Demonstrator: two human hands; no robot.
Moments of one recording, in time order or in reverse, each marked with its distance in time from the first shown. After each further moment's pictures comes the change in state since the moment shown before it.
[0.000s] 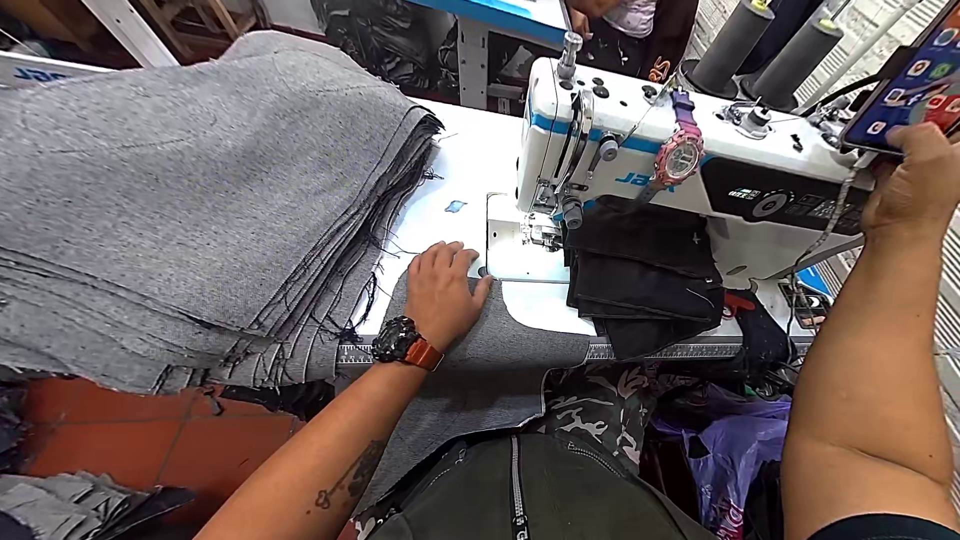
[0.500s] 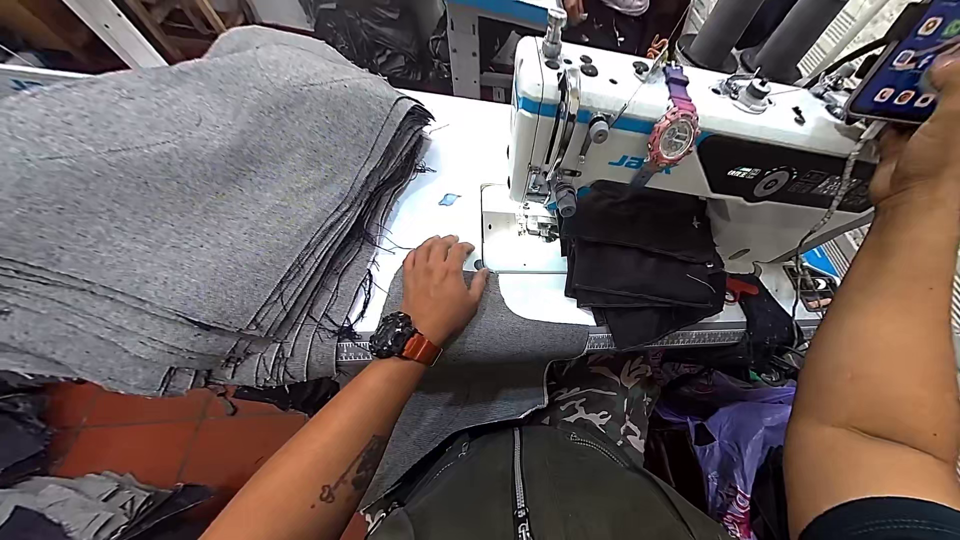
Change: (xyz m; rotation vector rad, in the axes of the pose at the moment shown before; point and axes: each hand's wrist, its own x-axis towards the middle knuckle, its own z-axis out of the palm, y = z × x) left_hand 0.000 0.001 -0.002 0.002 -0.012 -0.005; right_hand 0.002 -0.010 0.006 -0.021 0.039 0.154
